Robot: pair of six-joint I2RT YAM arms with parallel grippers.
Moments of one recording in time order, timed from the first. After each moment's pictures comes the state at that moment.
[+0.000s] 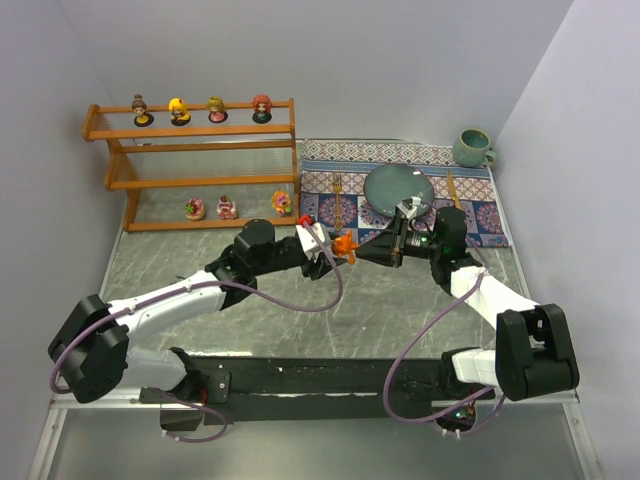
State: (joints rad) left arm -0.81 1.28 0.76 0.44 0.43 0.20; right arm 0.16 1.27 0.56 0.43 -1.11 1.25
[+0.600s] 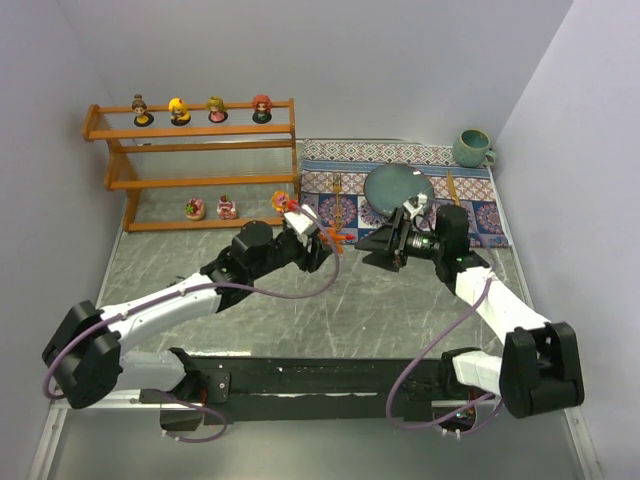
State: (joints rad) left arm -0.82 1.25 0.76 0.37 0.17 0.00; right arm 0.16 1.19 0.61 0.15 -0.99 1.03
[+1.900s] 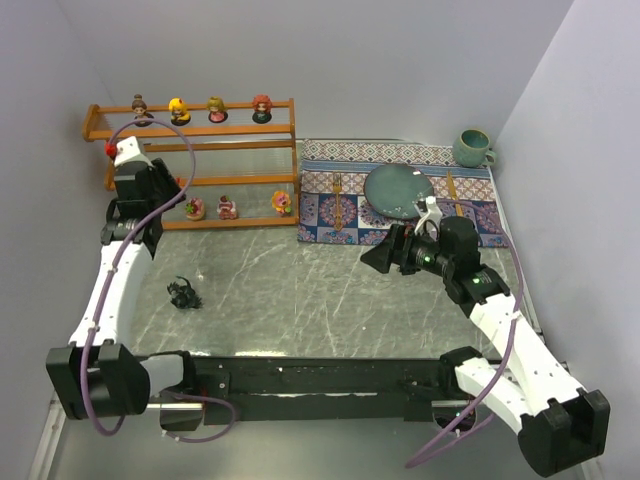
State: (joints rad) left arm 0.07 1.19 1.06 -0.26 -0.17 -0.35; right arm 0.29 0.86 0.69 -0.29 -0.50 0.50
